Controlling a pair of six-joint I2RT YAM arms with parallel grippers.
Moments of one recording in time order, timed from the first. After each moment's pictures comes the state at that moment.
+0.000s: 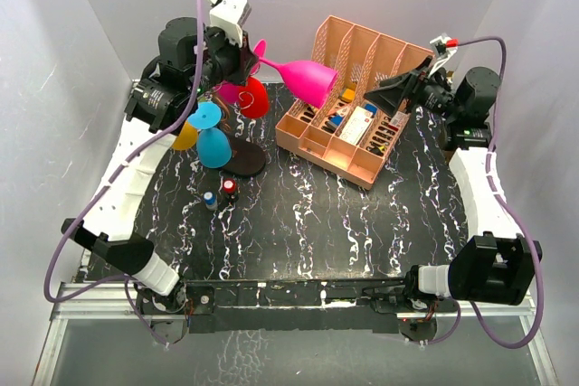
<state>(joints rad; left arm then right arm) -0.51 1.56 2.04 -0.68 0.09 0.00 -0.12 1.30 1.18 0.23 -1.03 0.45</state>
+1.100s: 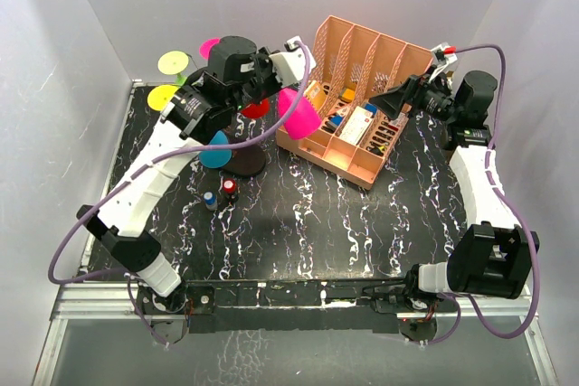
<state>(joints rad) -0.72 1.61 2.04 -0.75 -0.14 0.70 -0.16 1.34 1.16 0.12 -0.97 0.32</state>
